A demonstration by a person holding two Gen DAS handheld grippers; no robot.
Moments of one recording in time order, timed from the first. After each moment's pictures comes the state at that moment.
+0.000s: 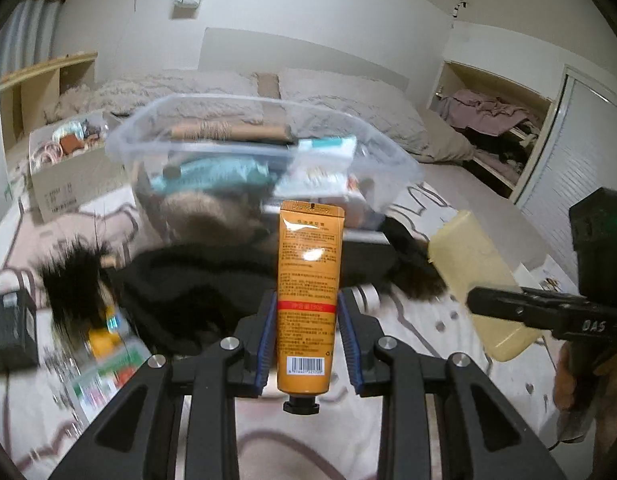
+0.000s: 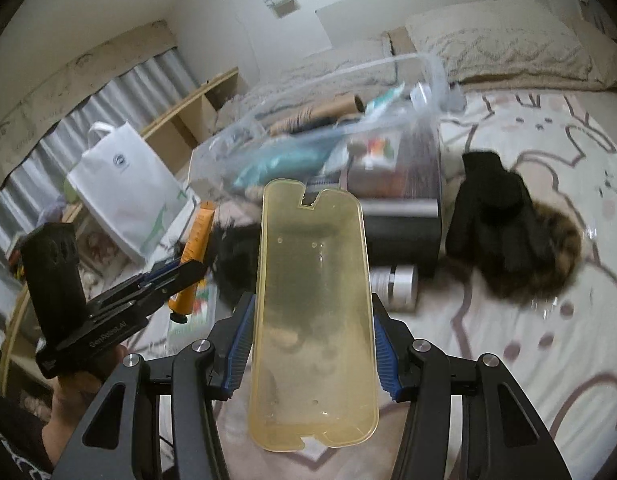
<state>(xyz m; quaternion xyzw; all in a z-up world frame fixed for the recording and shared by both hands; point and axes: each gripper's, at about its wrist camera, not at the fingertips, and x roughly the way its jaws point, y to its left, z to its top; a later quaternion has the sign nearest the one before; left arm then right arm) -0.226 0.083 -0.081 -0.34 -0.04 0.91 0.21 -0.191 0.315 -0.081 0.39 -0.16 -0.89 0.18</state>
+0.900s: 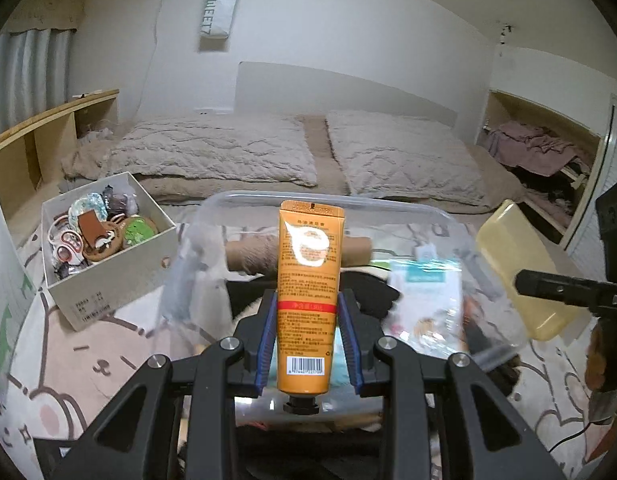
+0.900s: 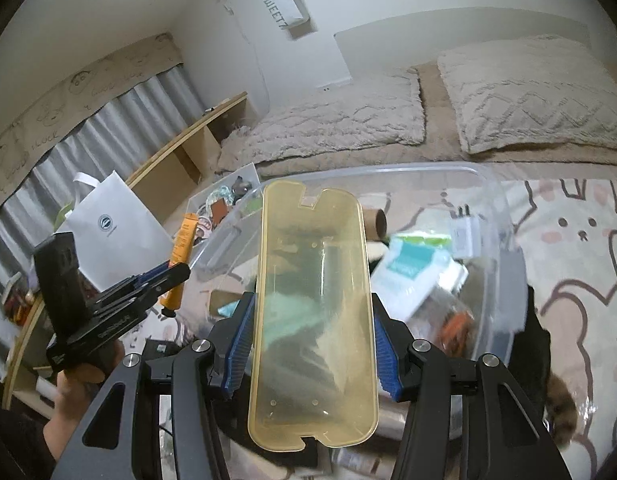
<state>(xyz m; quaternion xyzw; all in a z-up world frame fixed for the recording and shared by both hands) -0.397 0.038 -0.020 -0.31 -0.02 0.94 0.15 -0.363 0.315 -0.015 0.36 -0.15 -0.90 0.21</state>
